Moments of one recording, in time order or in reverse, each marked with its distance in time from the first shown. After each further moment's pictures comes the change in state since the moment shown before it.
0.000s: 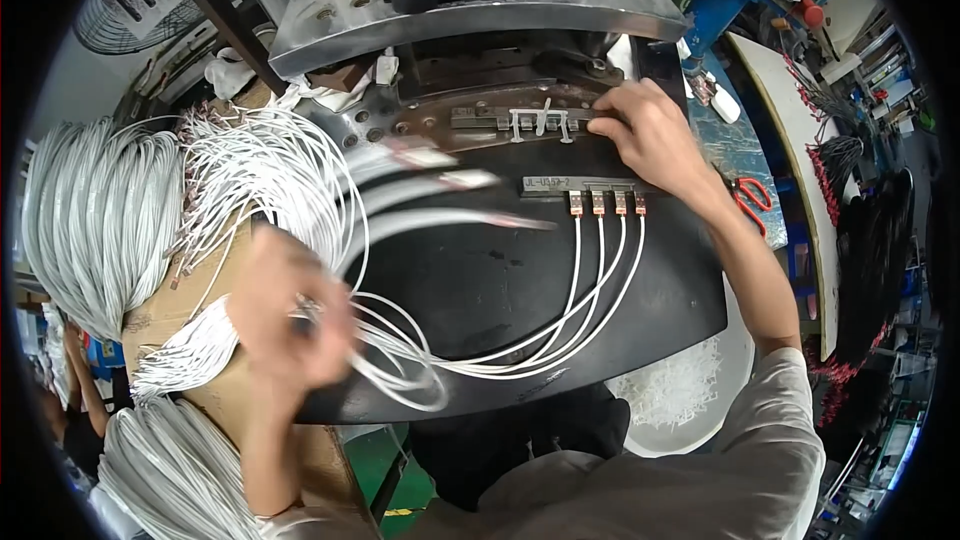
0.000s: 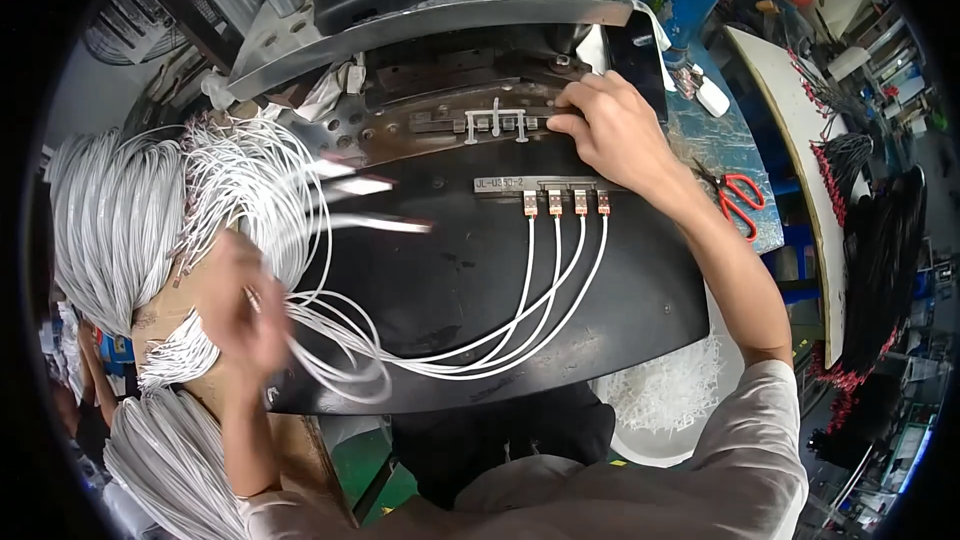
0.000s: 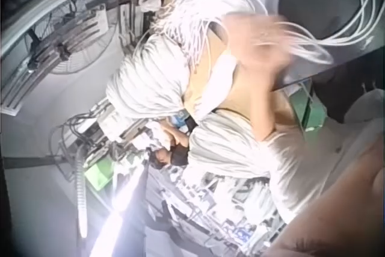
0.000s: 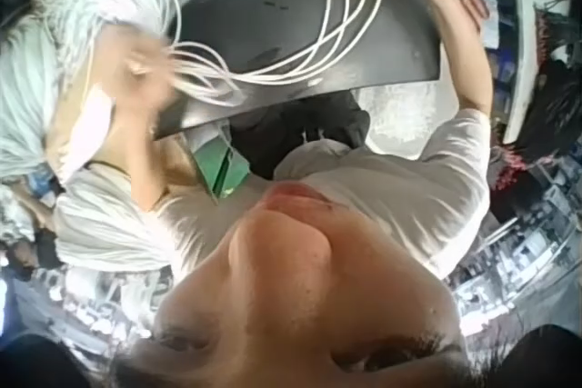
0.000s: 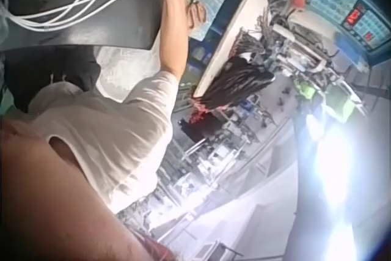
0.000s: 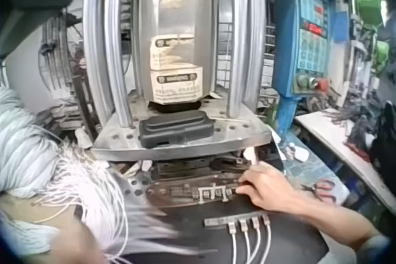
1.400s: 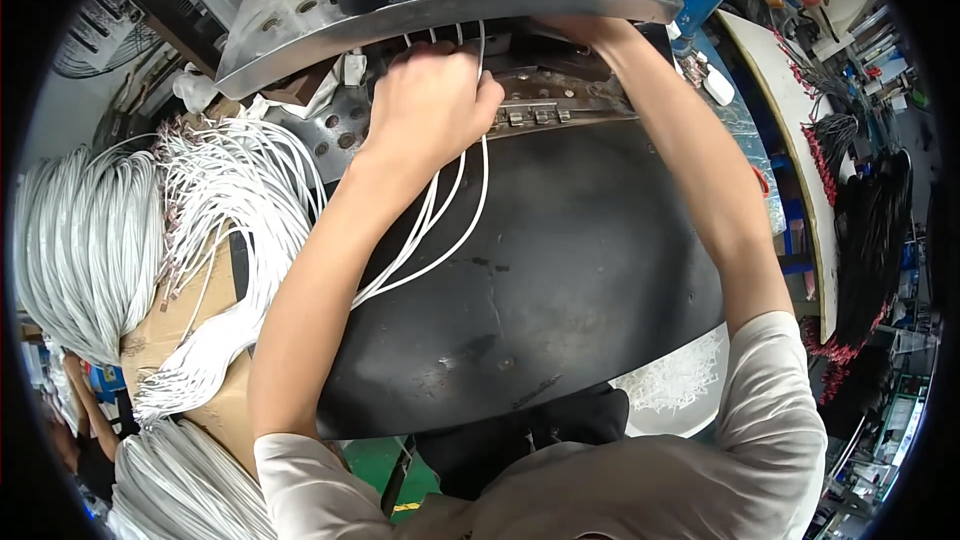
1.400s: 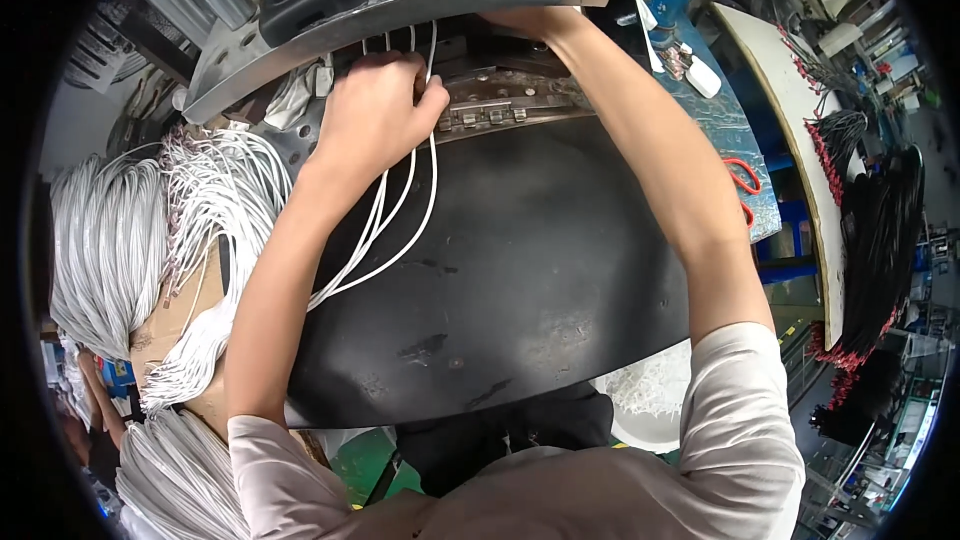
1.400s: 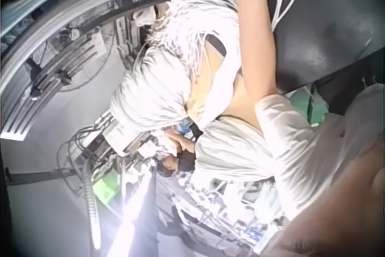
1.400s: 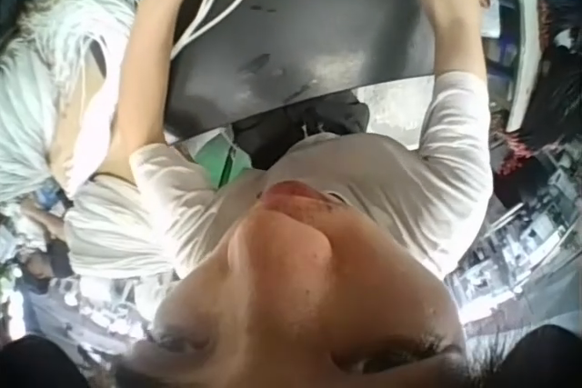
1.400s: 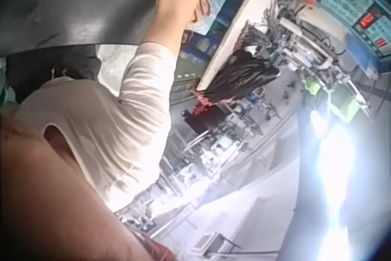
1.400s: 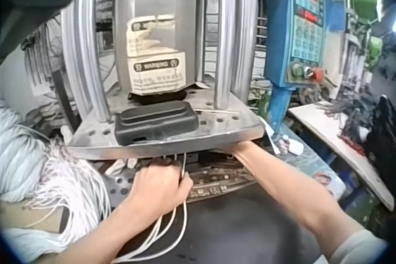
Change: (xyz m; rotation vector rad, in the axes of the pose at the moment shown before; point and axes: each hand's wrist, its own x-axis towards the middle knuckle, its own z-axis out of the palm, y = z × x) left_hand 0.100 -0.067 0.162 0.293 -0.402 -0.311; right_hand 0.126 0.114 0.088 -0.068 0.162 -0.086
